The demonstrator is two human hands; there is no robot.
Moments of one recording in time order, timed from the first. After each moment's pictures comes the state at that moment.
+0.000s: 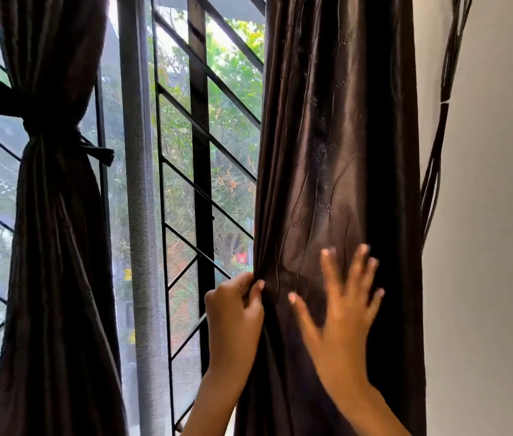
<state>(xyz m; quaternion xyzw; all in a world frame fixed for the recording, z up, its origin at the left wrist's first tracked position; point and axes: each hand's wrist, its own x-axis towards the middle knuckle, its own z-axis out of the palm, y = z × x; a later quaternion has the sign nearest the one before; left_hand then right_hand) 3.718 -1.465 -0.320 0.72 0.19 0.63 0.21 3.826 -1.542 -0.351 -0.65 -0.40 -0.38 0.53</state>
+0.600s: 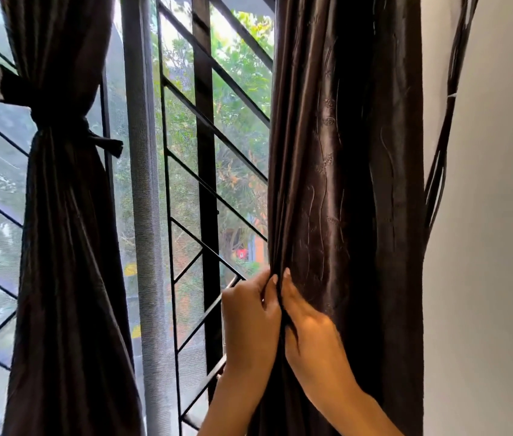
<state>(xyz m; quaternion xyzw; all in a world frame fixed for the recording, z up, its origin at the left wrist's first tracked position) 3.714 -1.478 -0.323 0.73 0.16 0.64 0.16 3.796 -1.539 -0.362 -0.63 -0.58 -0.22 0.47</state>
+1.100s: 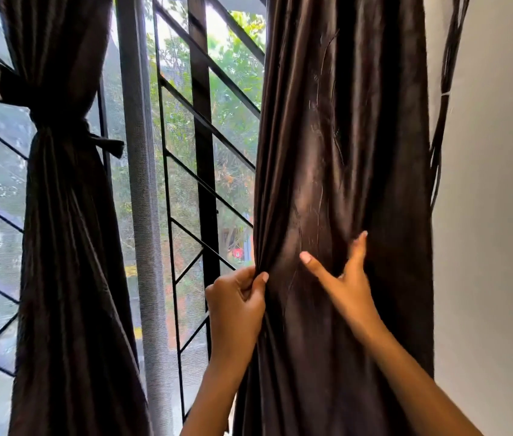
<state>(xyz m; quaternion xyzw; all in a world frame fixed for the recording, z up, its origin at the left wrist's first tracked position) 3.707 -1.451 -0.322 0.71 0.16 0.63 0.26 3.846 -1.536 -0.312 -0.59 -0.39 -0.04 0.70</state>
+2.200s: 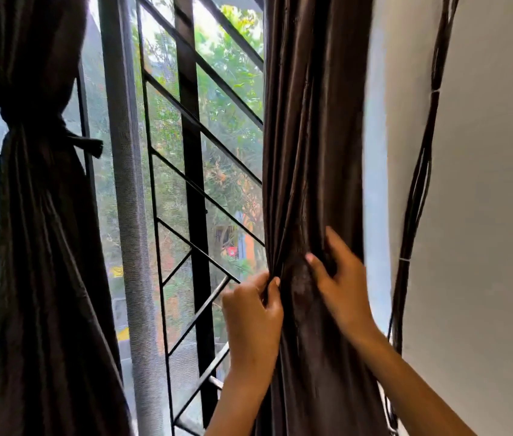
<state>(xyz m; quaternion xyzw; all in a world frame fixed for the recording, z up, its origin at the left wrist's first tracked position) 3.734 -1.471 -0.330 0.73 0.17 0.63 0.19 3.849 -1.539 -0.310 -0.54 -0.46 -0.23 0.67</state>
